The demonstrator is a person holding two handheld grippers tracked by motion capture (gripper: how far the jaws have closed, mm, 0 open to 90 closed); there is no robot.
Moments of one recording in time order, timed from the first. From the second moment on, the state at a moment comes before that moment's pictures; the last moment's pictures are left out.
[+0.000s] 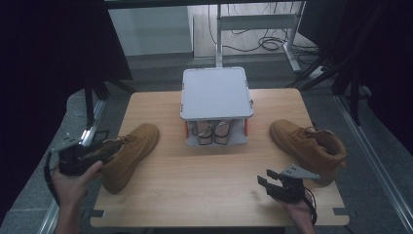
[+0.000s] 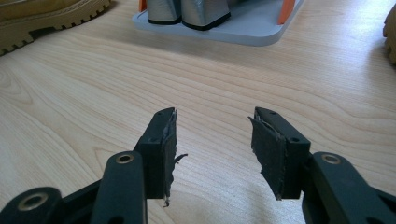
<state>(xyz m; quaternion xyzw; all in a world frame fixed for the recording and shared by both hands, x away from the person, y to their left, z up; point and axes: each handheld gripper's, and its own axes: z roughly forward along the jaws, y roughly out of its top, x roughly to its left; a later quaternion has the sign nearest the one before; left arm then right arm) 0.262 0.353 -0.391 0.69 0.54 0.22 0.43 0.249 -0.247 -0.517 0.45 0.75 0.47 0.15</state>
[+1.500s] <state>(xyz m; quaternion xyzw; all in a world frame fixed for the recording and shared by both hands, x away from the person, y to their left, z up) 0.315 0.382 -0.435 0.74 0.59 0.13 0.30 0.247 -0.295 -0.442 0.45 0.72 0.48 0.23</state>
